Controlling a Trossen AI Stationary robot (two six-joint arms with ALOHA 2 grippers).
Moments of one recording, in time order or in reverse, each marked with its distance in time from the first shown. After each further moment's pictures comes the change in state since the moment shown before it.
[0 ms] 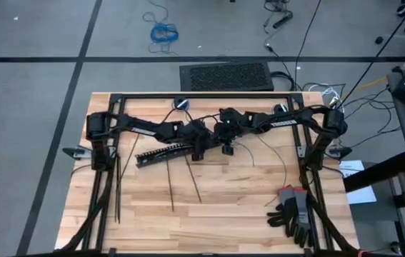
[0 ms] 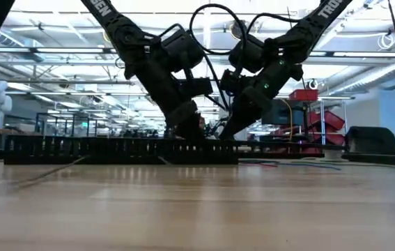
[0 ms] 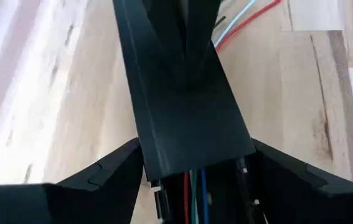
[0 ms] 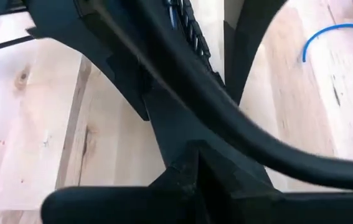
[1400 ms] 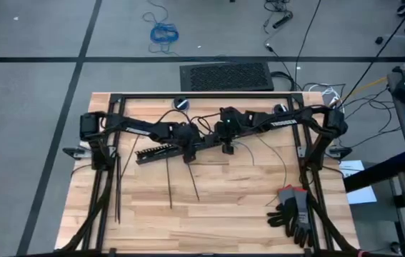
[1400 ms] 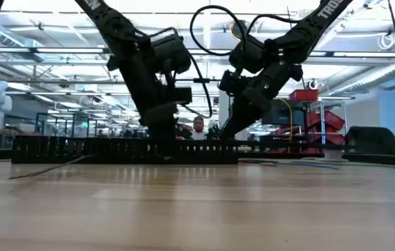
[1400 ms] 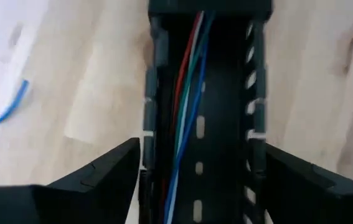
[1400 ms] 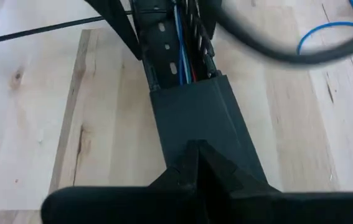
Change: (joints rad) left arm 0.010 -0.043 -0.063 -0.236 -0.011 -0.227; right arm 0.002 0.000 0.000 -0.005 -0.007 0.002
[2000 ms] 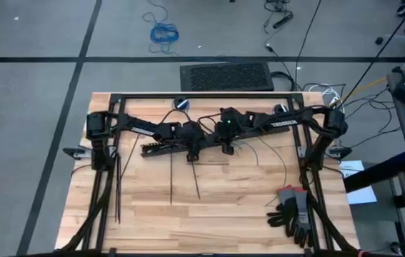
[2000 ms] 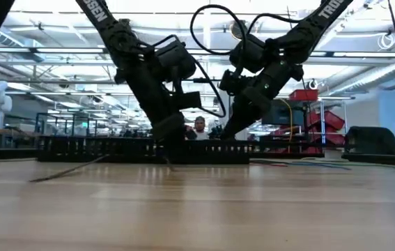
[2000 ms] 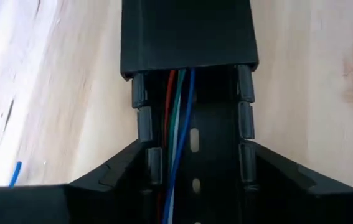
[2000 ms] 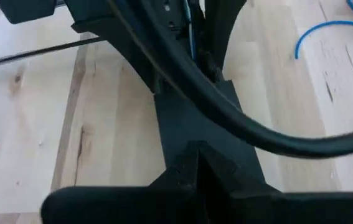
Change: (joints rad) left arm 0.023 0.071 -0.002 0.214 0.015 0.203; right arm 0.011 0.008 -0.002 0.032 0.006 0.018
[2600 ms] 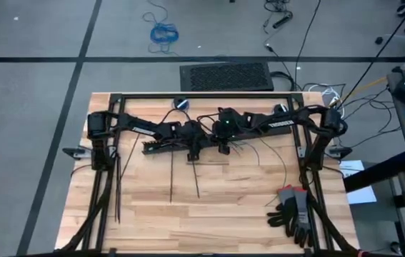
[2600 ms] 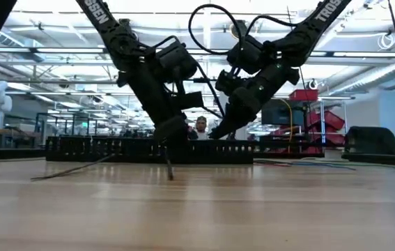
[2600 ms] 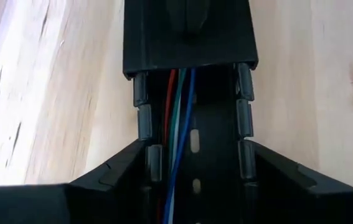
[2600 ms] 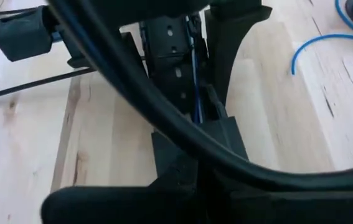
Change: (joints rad) left arm 0.003 0.003 0.000 0.040 0.012 0.045; right arm 0.003 0.005 0.000 0.066 0.004 0.054
